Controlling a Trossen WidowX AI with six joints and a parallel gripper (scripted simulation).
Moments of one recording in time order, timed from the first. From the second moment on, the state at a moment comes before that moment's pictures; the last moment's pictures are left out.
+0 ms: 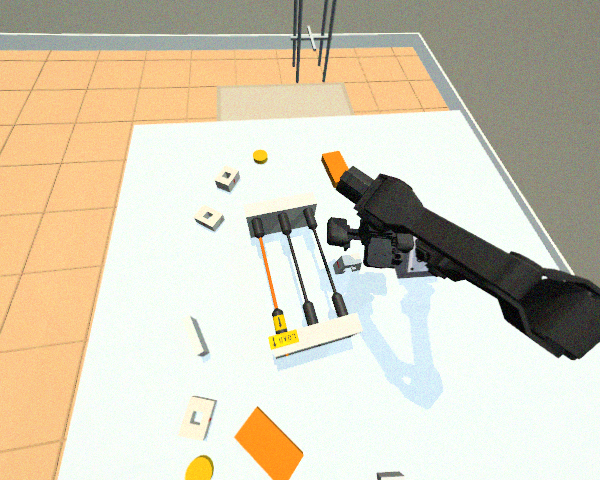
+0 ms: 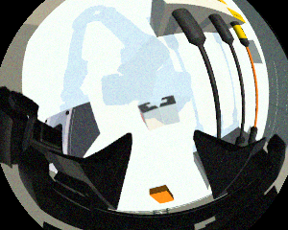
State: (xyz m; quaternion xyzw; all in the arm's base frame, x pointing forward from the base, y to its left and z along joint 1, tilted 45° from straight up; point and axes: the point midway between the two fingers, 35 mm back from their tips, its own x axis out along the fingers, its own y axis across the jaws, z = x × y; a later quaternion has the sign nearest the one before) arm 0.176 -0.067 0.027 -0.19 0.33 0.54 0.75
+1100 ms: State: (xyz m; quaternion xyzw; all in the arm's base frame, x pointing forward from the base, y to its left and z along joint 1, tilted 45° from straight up) arm 0.192 -0.038 -0.003 -0.29 0.27 0.59 0.70
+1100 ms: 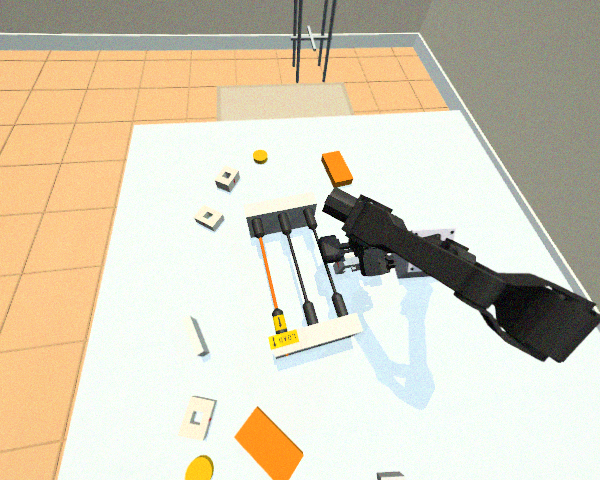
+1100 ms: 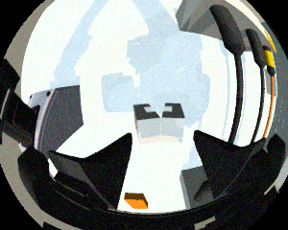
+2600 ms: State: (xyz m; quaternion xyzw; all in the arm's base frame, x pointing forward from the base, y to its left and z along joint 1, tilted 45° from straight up) arm 0.187 -0.088 0.043 -0.28 0.27 0.60 0.70
